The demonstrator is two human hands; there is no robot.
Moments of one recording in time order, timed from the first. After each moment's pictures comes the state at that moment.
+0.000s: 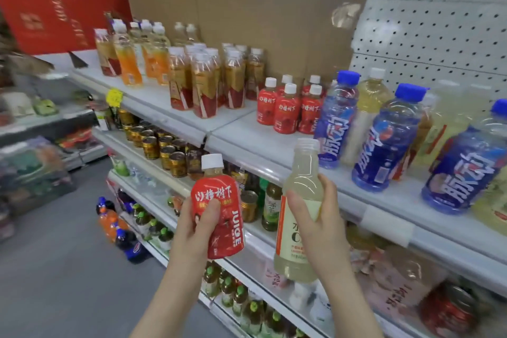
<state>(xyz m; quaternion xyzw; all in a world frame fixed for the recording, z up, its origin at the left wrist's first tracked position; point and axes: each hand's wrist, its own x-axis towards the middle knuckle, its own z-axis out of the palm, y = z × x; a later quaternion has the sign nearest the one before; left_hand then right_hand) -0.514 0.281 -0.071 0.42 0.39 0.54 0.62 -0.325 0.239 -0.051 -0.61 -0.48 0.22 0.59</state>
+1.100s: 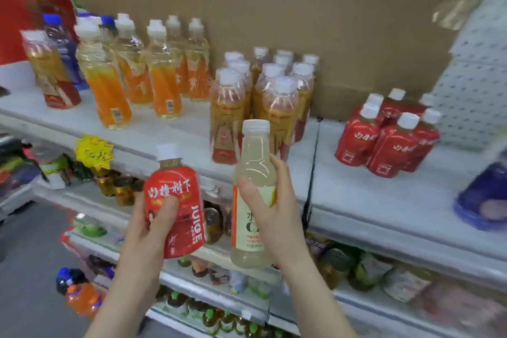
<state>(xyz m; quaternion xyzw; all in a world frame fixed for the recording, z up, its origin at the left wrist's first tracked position) -0.709 0.665 -0.048 0.48 0.37 0.51 0.61 -0.539 0.599 -0.033 -0.62 -0.44 0.21 0.62</state>
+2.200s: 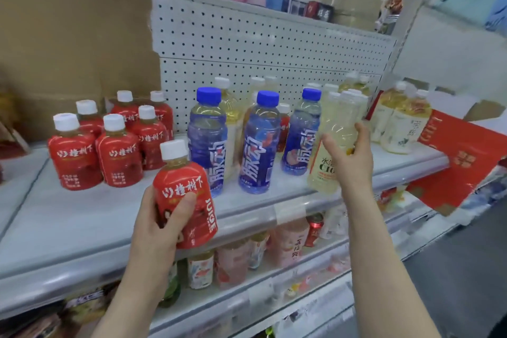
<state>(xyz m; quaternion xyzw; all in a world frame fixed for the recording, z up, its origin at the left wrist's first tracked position) -0.399 0.462 -0.028 0.57 0.09 0.29 0.76 -0.210 0.221 0.026 -0.77 -0.05 -0.26 0.58</state>
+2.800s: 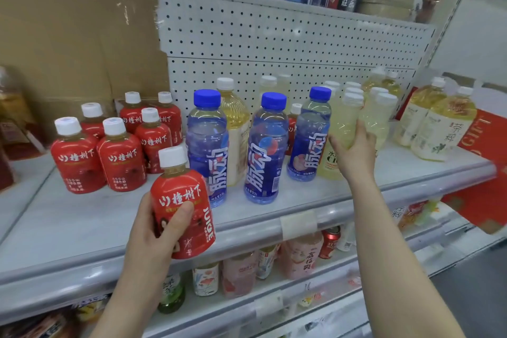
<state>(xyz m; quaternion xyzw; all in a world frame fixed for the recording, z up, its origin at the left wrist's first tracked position) -0.381 0.458 -0.032 0.60 0.14 0.31 0.73 -0.109 0.224 0.012 -0.85 -0.03 -0.24 0.46</state>
